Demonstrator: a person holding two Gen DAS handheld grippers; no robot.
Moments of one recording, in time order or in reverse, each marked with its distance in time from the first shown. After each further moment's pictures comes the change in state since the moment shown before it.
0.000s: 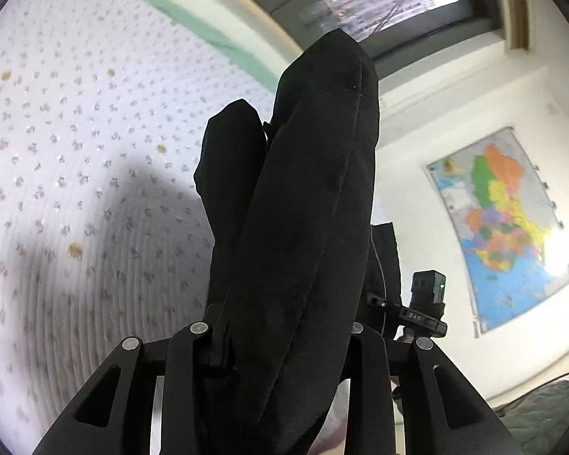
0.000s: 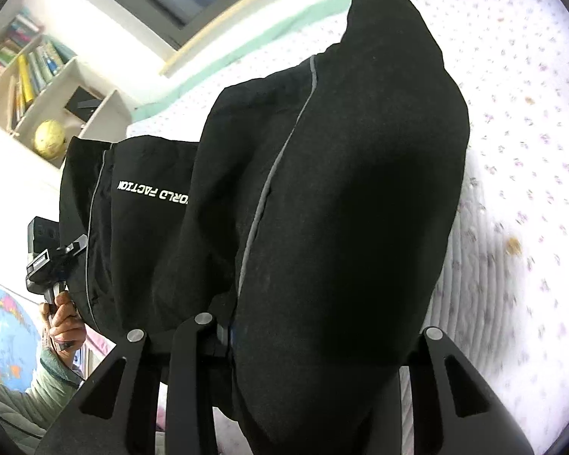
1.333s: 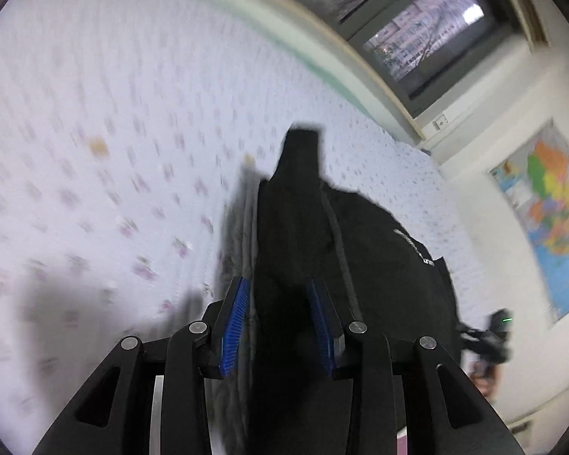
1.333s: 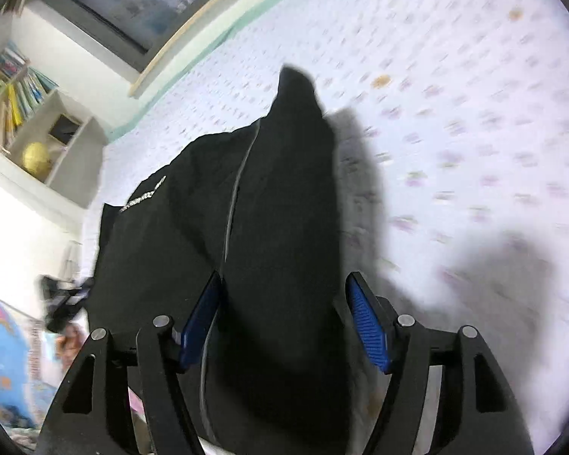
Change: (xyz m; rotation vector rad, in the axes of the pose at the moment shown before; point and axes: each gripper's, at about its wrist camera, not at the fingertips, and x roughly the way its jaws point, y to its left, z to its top) left arm -0.101 0.133 -0.166 0.062 -0.215 0.307; right arm 0.002 -0.062 -0.143 0.113 -0.161 -0.188
